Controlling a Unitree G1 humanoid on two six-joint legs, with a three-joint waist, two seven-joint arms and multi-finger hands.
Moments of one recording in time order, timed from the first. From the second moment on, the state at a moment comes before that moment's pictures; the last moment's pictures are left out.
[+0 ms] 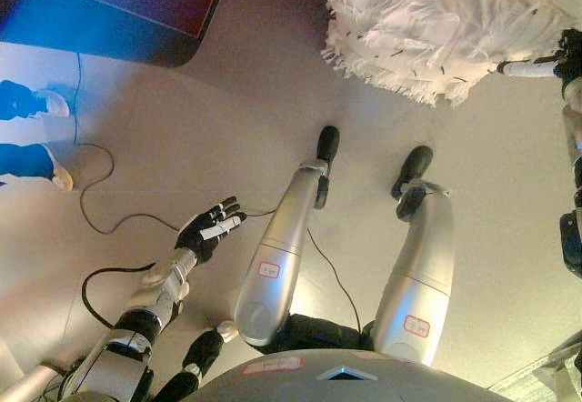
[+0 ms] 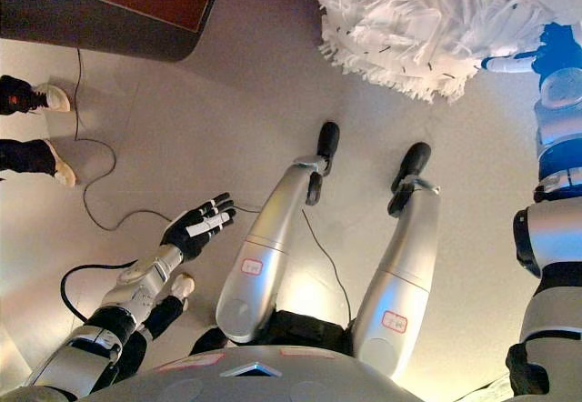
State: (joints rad) left arm -0.10 0.47 -0.30 0.85 -0.77 -0.16 -0.36; right arm -1.08 -0.87 0.43 1.20 0.16 0.08 0.01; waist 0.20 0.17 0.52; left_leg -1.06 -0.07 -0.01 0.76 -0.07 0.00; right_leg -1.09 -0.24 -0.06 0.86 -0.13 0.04
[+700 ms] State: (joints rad) left arm 0.00 0.47 -0.24 0.85 -0.79 -0.20 -0.44; right arm -1.10 -0.88 0.44 1.20 0.26 0.00 0.19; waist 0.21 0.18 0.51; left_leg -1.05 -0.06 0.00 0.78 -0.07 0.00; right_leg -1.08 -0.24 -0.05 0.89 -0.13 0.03
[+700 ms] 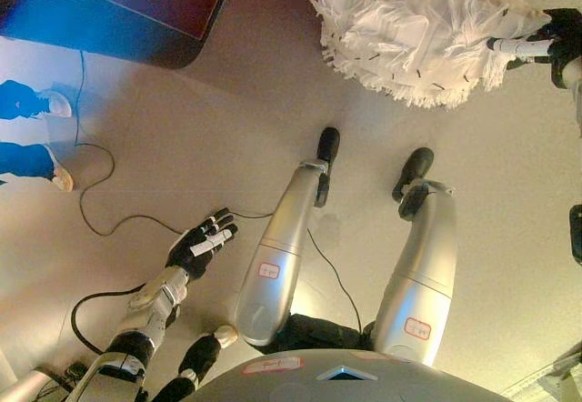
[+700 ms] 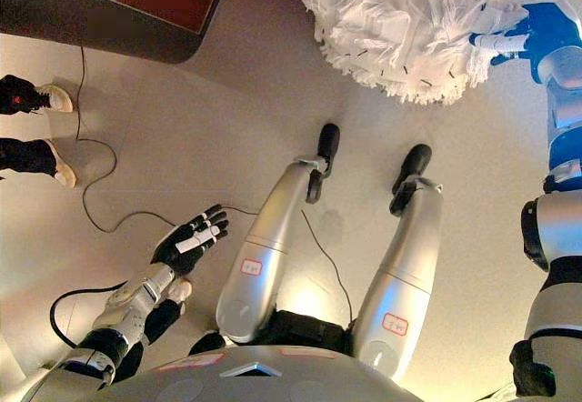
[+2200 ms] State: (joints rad) left arm 0.01 0.47 -0.07 1.16 -0.46 -0.02 -0.34; right arm -0.86 -1.06 0.51 0.79 0.29 -0.06 0.78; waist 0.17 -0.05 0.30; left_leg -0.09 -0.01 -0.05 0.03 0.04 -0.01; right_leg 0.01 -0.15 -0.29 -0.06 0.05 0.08
